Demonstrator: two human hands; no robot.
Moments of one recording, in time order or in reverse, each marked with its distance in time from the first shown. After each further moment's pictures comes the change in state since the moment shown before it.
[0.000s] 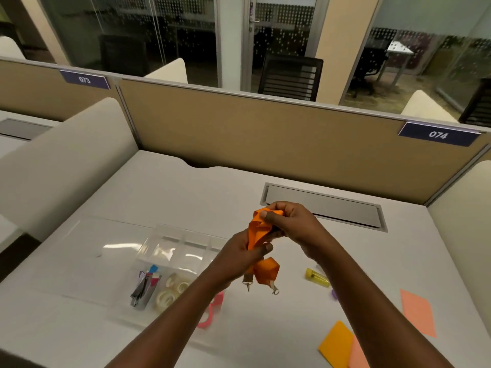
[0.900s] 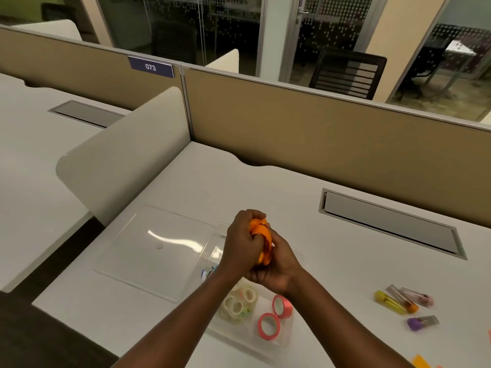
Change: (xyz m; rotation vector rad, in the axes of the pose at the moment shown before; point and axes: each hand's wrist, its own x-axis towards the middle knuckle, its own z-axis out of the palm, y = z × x) left_hand -0.004 -0.092 -0.159 0.091 0.571 0.229; right_hand 0.058 0.000 0.234 0.996 -0.213 0.647
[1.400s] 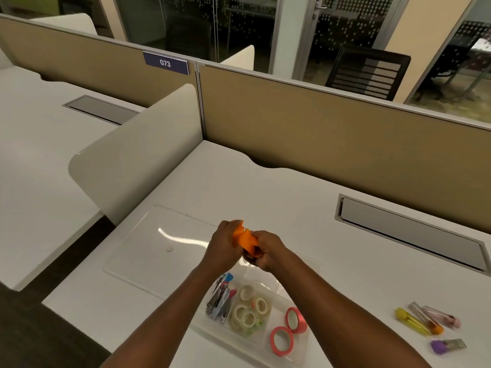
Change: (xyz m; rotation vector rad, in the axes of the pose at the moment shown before) left_hand 0.035 -0.096 -0.042 0.269 -0.165 -0.185; right_hand 0.110 -0.010 0.033 -0.234 0.351 -0.017
